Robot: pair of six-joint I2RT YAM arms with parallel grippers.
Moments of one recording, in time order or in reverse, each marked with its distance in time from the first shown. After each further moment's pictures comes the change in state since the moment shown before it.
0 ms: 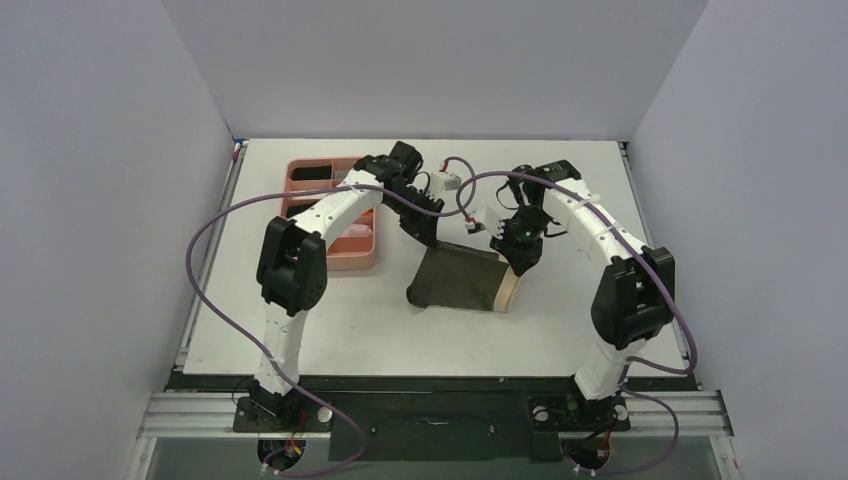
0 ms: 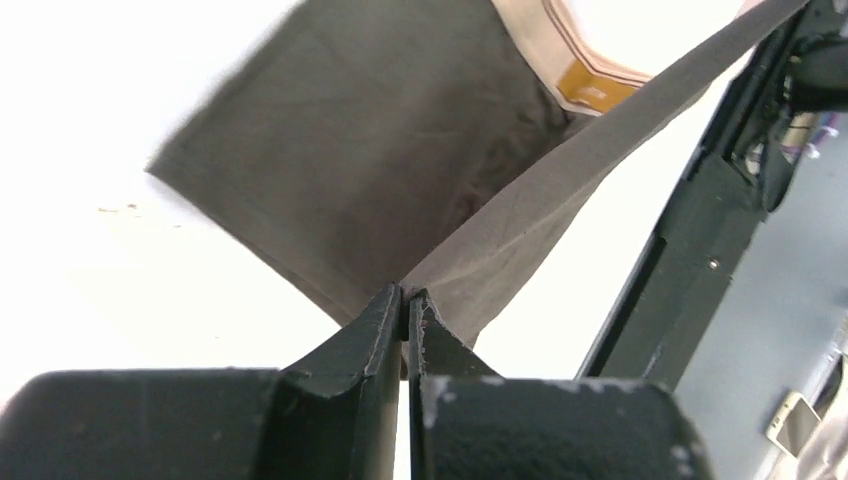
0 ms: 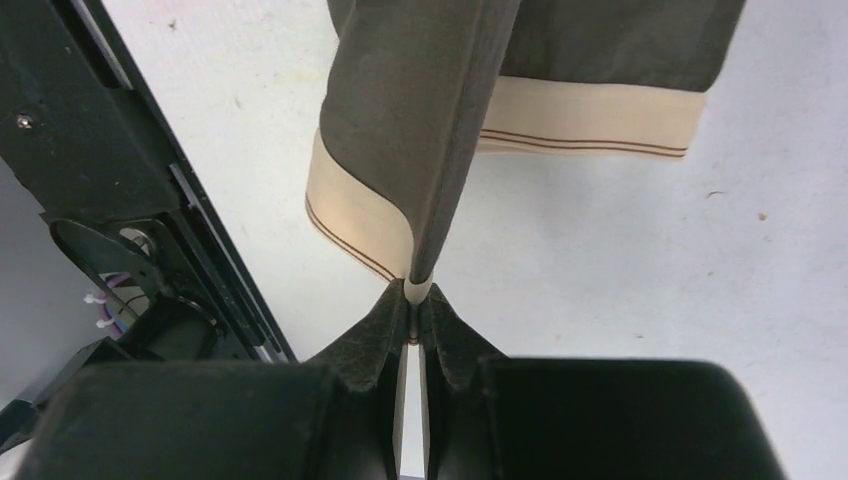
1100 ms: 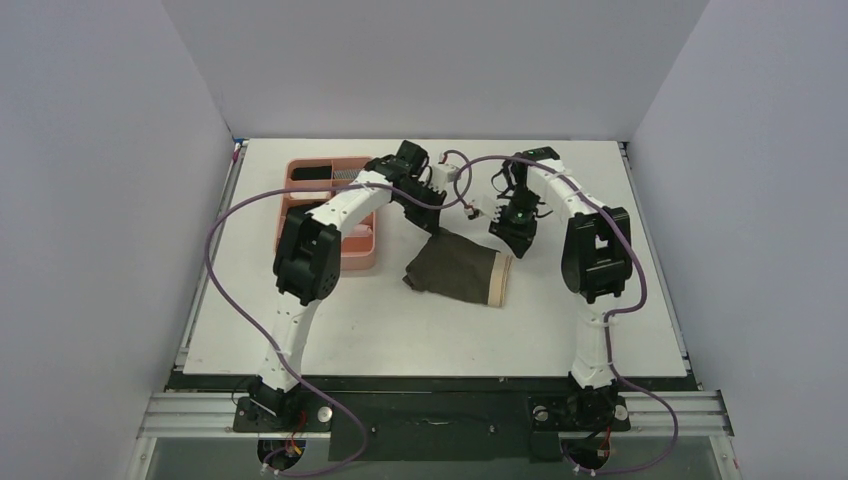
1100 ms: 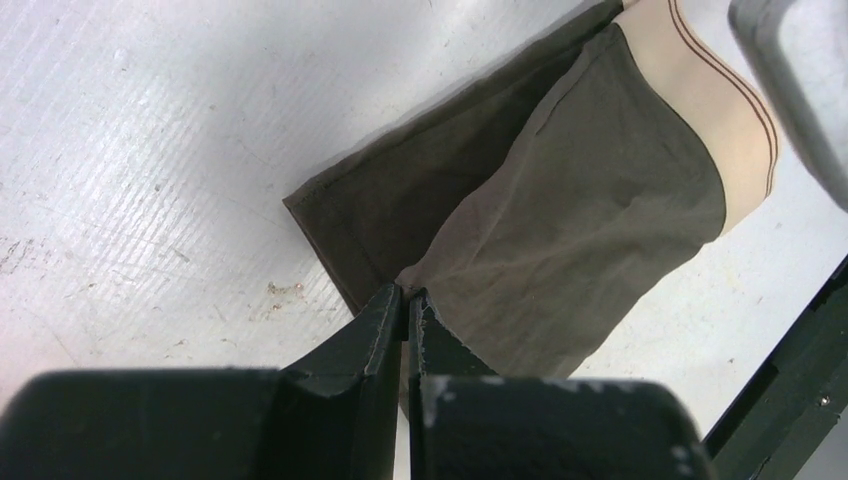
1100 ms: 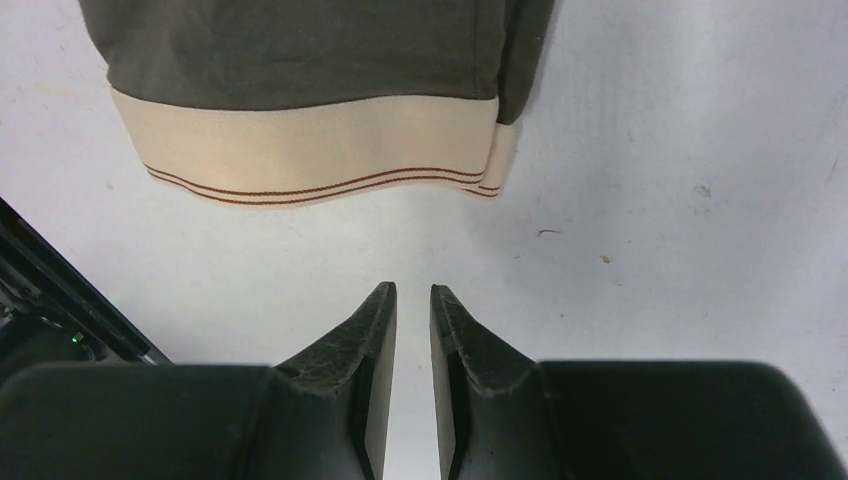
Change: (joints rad) left arm 0.014 0.162 0.119 0.170 -0.173 -0.103; right arm -0.083 0.439 0.329 0.006 0.109 -0.081
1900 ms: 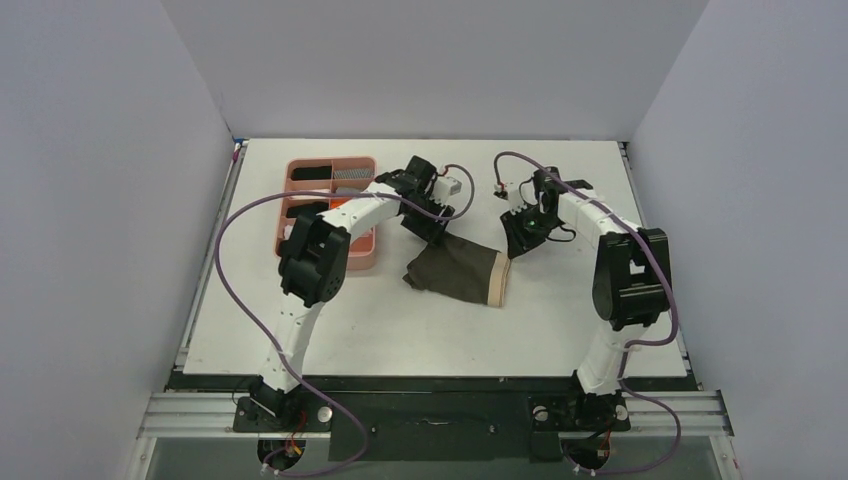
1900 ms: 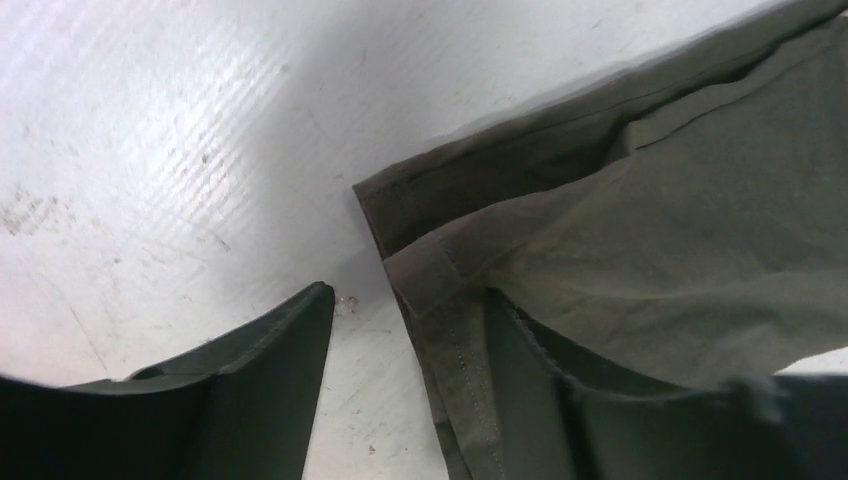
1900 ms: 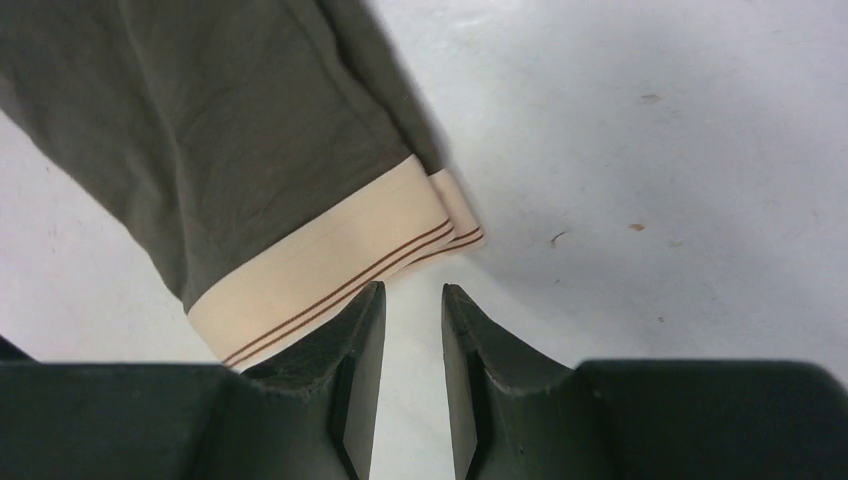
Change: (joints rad) left arm -0.045 0.017 -0.088 0.109 -0.239 -0.056; right arm -0.102 -0.284 -0.475 0.555 -0.177 0.587
